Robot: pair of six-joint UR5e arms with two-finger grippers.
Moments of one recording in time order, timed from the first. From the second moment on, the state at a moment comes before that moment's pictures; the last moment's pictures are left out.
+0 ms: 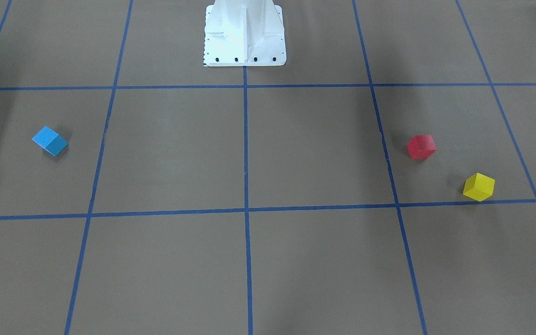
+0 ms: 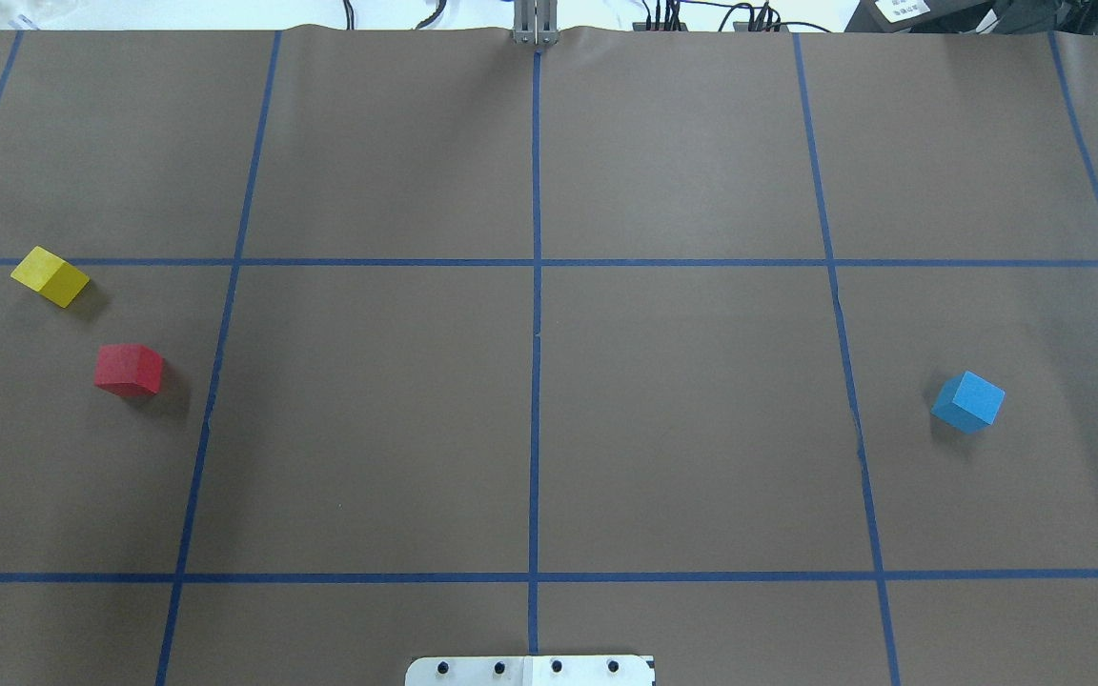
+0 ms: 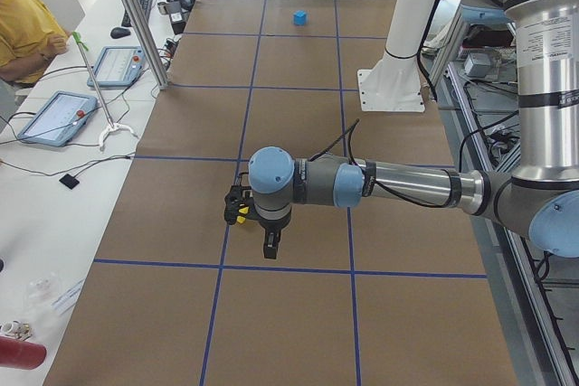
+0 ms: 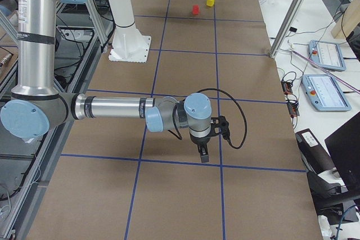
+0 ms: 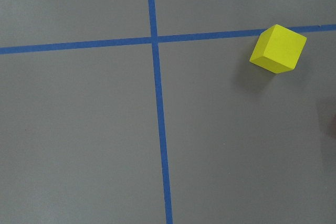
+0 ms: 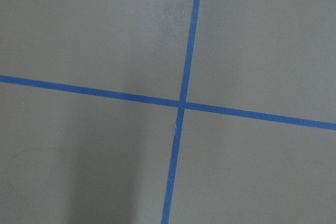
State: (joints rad) left arm -1.58 -1.41 -1.84 -1.51 -2.42 0.05; right arm 1.54 -1.68 1.70 -1.39 2.30 -0.06
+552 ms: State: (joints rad) left arm -1.58 -1.46 -1.85 -1.53 -2.42 0.05; right arm 1.51 -1.64 1.70 -1.38 2.31 -0.07
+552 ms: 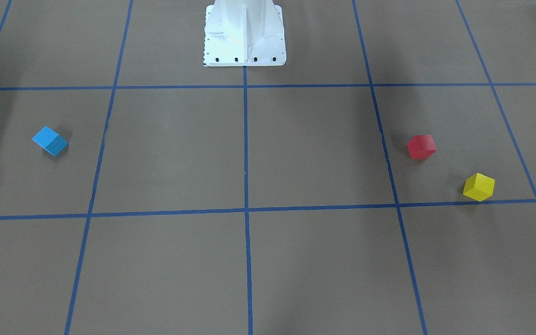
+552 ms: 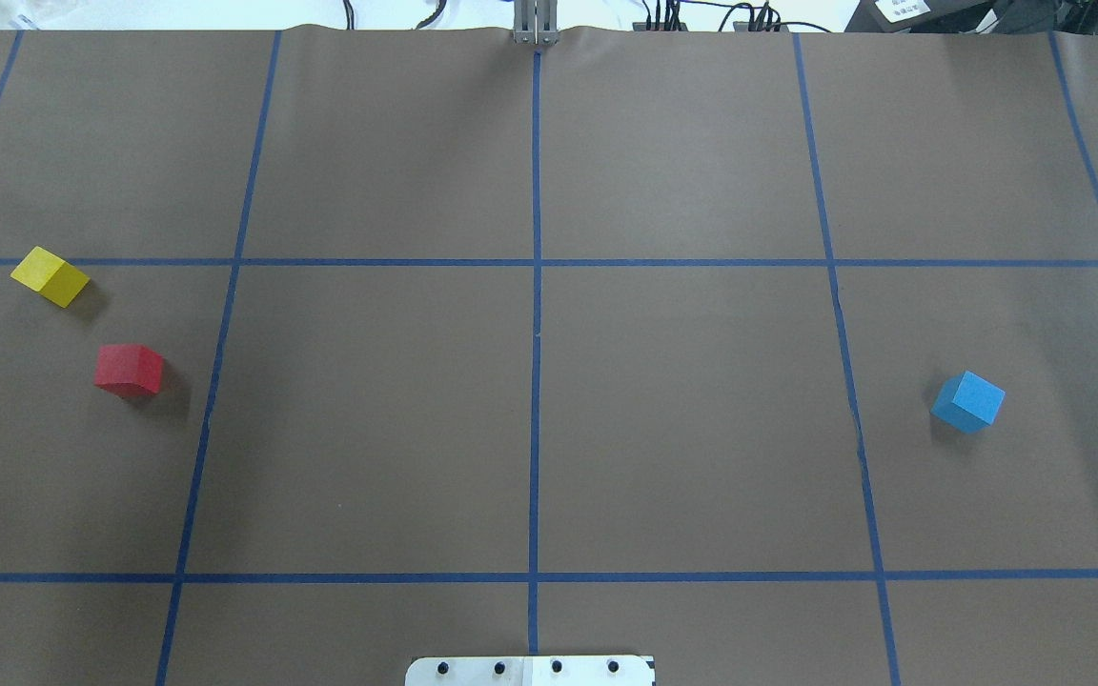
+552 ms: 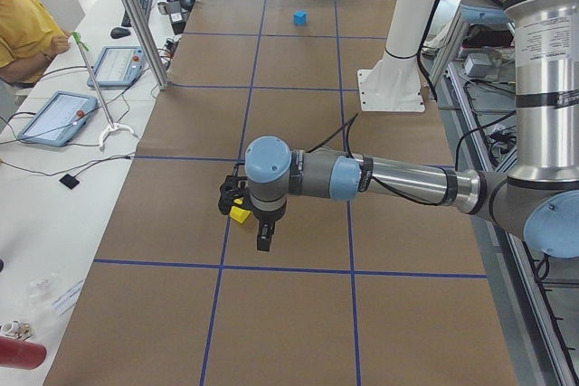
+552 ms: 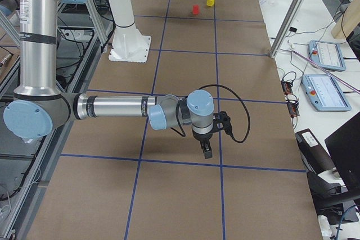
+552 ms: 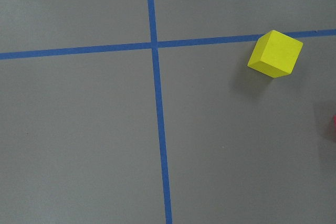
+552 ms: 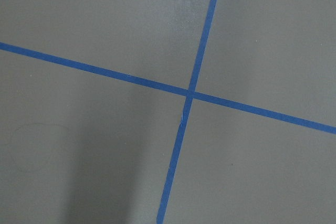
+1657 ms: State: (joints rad) left arm -1.57 -1.60 -1.69 -1.71 -2.43 0.03; right arm 1.10 -1.67 1.87 -1.17 2.30 0.77
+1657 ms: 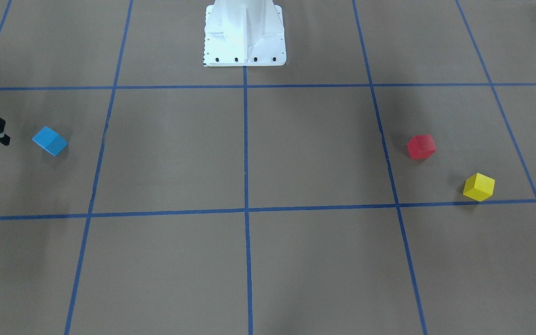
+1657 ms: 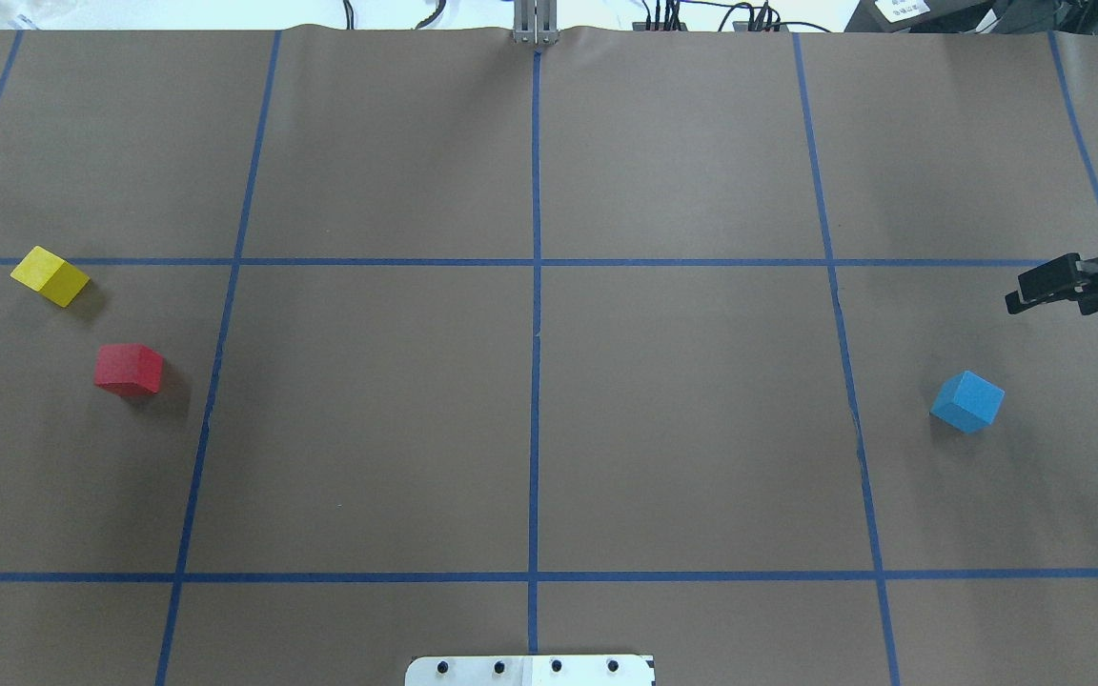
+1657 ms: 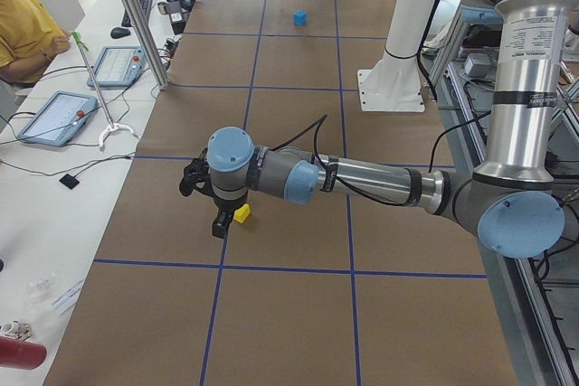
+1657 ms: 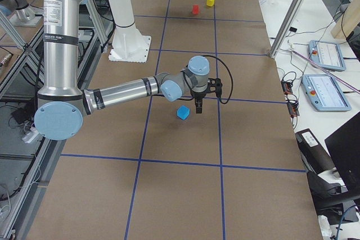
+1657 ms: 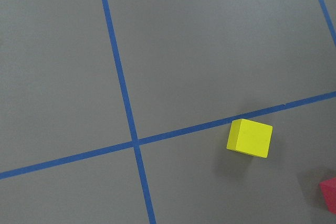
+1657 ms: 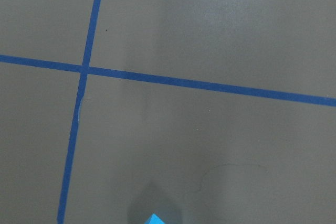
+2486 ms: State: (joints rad) left arm -1.57 -1.60 -1.69 -1.71 -2.43 0.03; right arm 0.72 -1.79 1.91 -1.02 1.86 1.39
